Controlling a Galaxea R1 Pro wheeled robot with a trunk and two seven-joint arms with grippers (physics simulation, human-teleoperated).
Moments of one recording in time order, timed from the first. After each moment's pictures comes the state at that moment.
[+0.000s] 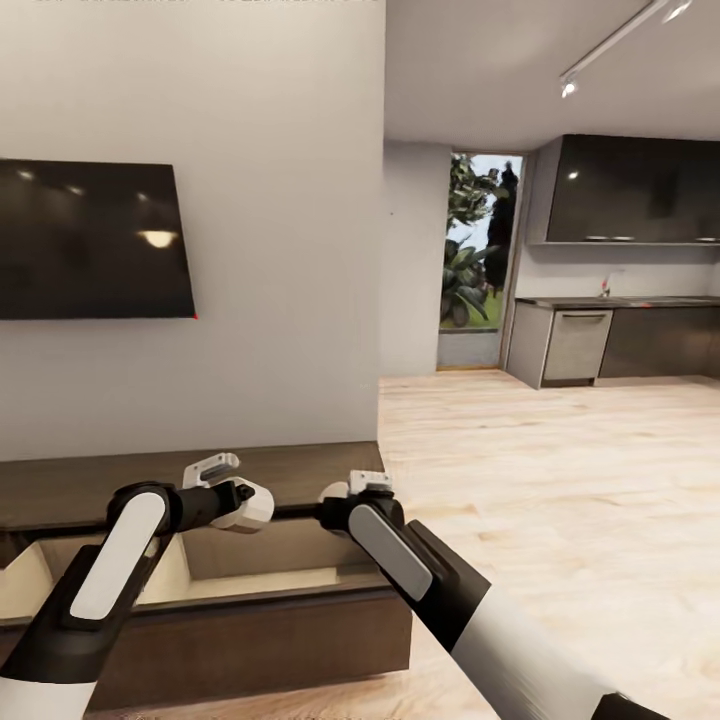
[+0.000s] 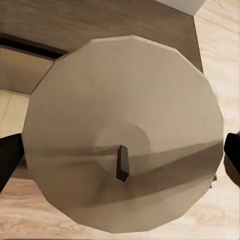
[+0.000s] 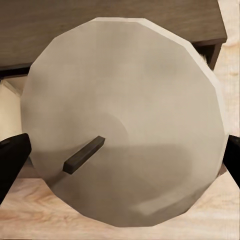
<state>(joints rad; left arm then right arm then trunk) -0.50 0.18 -0.10 -1.55 1.10 0.99 0.76 -0.75 0.17 0.76 -1.07 -1.08 0.60 -0.81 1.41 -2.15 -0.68</state>
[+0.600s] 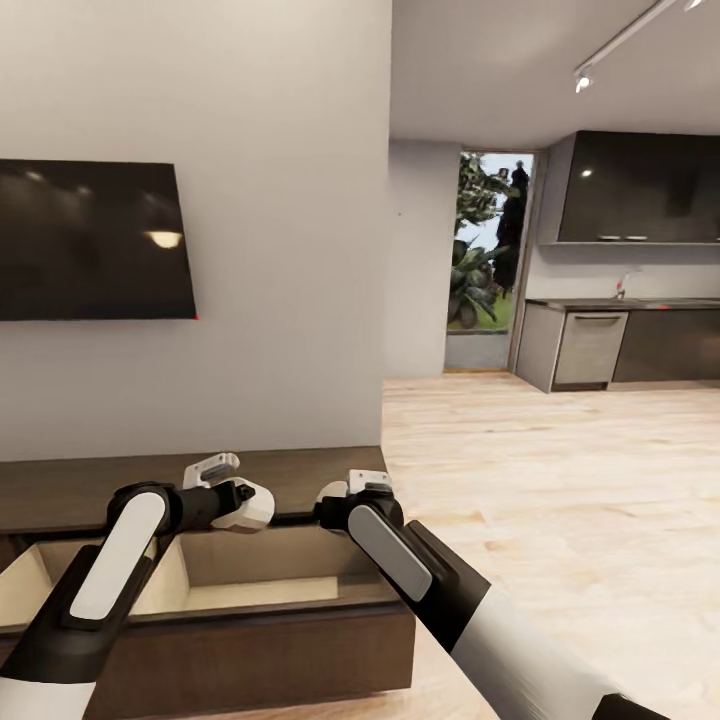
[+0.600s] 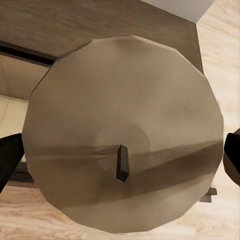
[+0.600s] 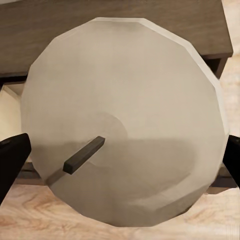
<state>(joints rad) -0.50 0.18 -0.10 -1.55 1.10 0.99 0.75 -0.75 0.17 0.76 -1.07 -1.08 0.60 -0.80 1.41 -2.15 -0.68</state>
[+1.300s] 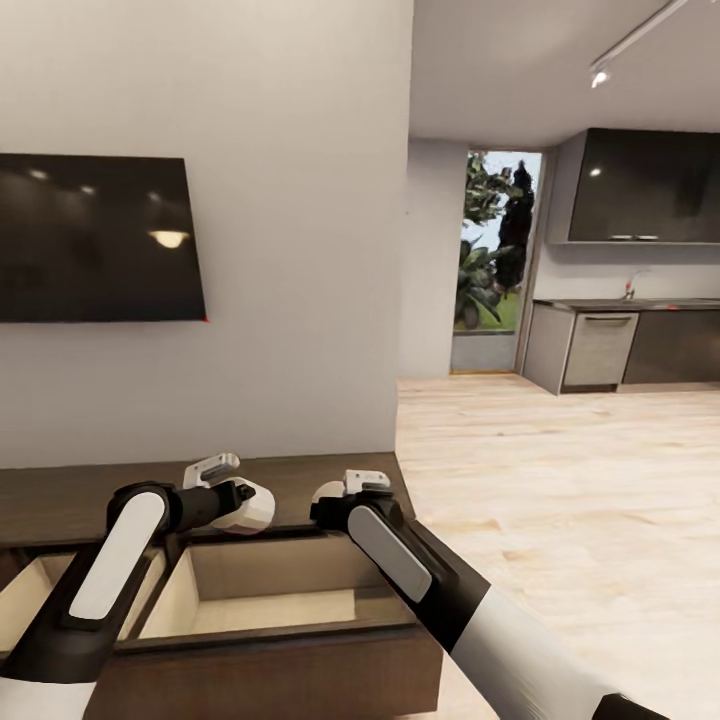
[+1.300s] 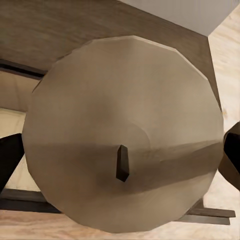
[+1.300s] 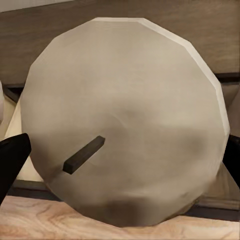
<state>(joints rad) -0.50 0.18 -0.10 -1.55 1.10 0.99 0.75 -0.75 0.17 0.76 -1.07 -1.07 0.61 -0.76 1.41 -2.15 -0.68</state>
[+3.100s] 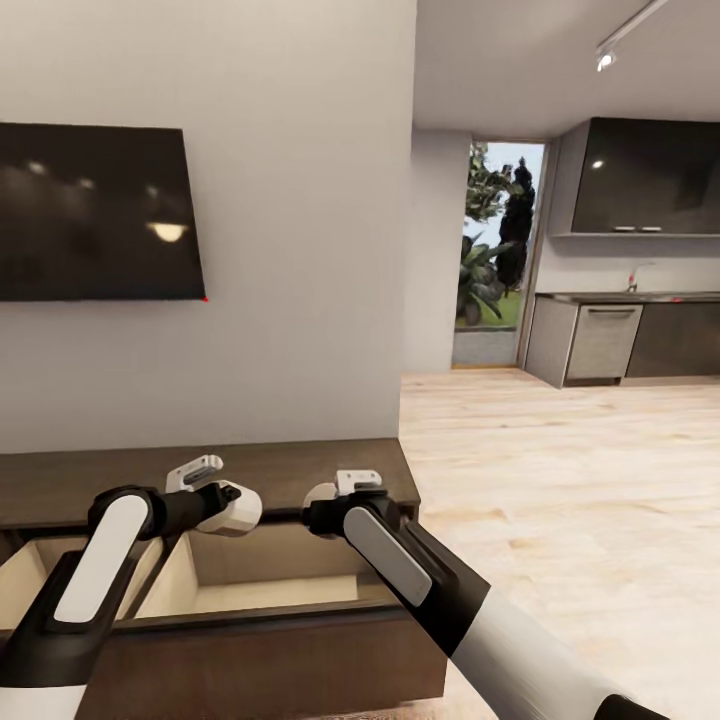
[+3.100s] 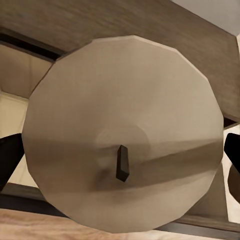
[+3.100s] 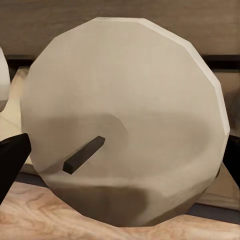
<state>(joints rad) -0.48 0.19 -0.02 -1.54 1.10 0.99 0.75 -0.75 0.17 0.79 -1.12 -1.08 0.68 -0.76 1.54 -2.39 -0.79</state>
